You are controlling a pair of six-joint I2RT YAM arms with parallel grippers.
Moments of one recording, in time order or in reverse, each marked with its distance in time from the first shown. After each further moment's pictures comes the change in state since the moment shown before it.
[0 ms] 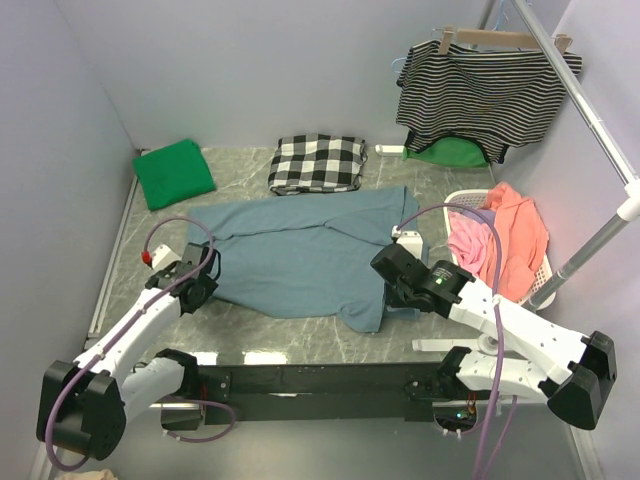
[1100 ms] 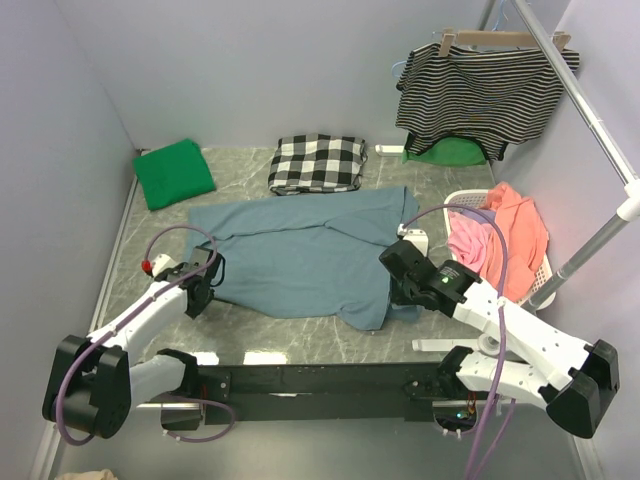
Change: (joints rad) left arm 0.002 0.107 -0.034 -0.023 -0.064 -0.103; right arm -0.076 -0.030 -0.028 0.028 -0.030 -0.068
